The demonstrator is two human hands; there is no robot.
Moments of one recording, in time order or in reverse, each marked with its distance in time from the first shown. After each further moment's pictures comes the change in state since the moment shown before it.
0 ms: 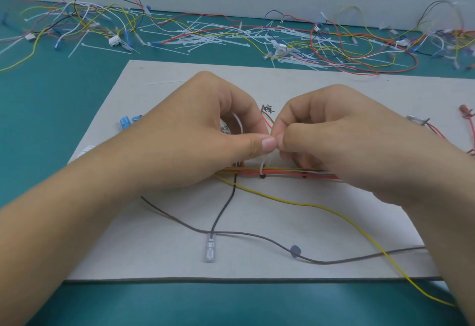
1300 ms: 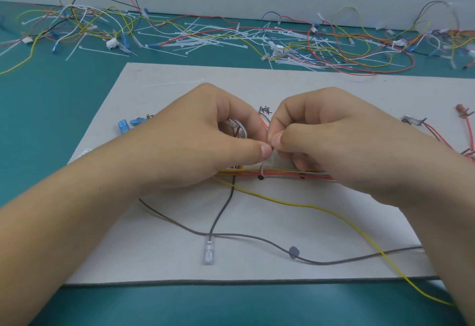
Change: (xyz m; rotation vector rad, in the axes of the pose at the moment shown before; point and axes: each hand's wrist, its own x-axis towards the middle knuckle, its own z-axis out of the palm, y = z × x) left_hand 0.004 -0.005 0.002 -0.162 -0.124 -0.100; right_hand 0.001 0.002 0.001 0.003 0.029 0.000
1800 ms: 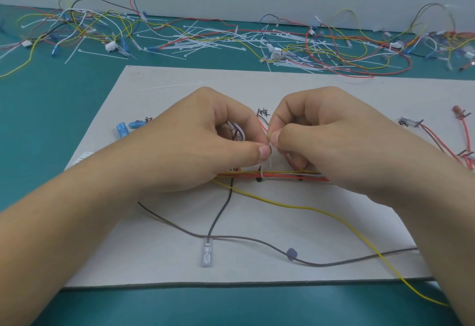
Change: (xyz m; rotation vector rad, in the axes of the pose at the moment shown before) left_hand 0.001 -0.005 0.000 -0.005 0.008 0.032; right_hand 0.000 -0.002 0.001 -0.038 0.079 -0.016
